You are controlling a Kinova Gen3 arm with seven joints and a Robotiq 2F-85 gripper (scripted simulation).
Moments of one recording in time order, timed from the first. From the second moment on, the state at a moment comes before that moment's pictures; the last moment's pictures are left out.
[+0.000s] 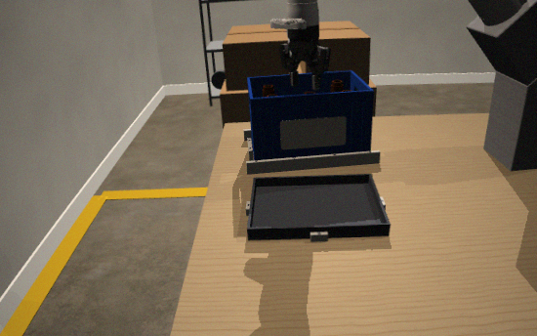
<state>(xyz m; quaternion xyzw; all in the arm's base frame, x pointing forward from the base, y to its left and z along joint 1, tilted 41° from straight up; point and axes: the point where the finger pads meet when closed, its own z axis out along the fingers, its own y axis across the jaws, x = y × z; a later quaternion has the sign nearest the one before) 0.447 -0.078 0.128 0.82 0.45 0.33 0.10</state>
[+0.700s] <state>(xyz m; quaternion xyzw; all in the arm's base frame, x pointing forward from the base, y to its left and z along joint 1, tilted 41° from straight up) 0.409 -0.085 0.168 0.82 0.45 0.33 0.10</state>
